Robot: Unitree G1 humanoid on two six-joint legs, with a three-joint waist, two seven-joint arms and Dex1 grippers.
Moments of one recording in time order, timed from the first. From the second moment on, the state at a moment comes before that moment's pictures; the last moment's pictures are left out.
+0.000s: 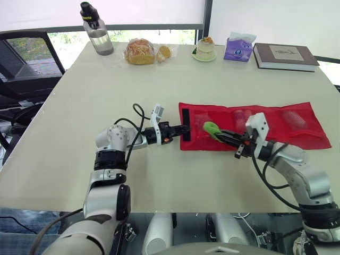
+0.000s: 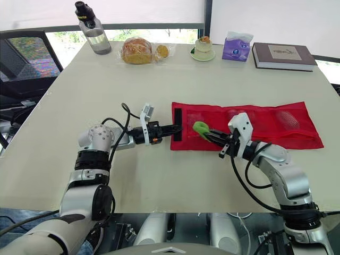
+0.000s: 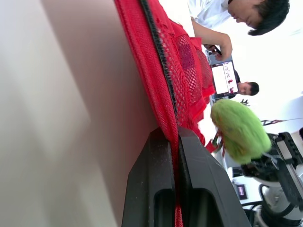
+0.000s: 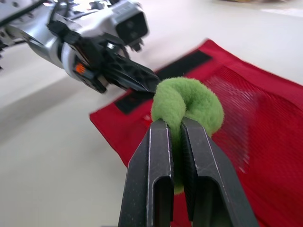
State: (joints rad) left arm -0.72 0.33 0.21 0.44 -0.71 1.27 -0.71; right arm -0.20 -0.47 -0.01 -0.33 0.46 0.56 0.76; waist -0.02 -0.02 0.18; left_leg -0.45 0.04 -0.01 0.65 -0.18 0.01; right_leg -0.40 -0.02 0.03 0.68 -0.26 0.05
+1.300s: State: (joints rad) left arm -0.60 0.71 0.11 0.49 -0.59 0.99 -0.91; right arm -0.04 -0.68 -0.39 -0.08 0.28 0.46 0.44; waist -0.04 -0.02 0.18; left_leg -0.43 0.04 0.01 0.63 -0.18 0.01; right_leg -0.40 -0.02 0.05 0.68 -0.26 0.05
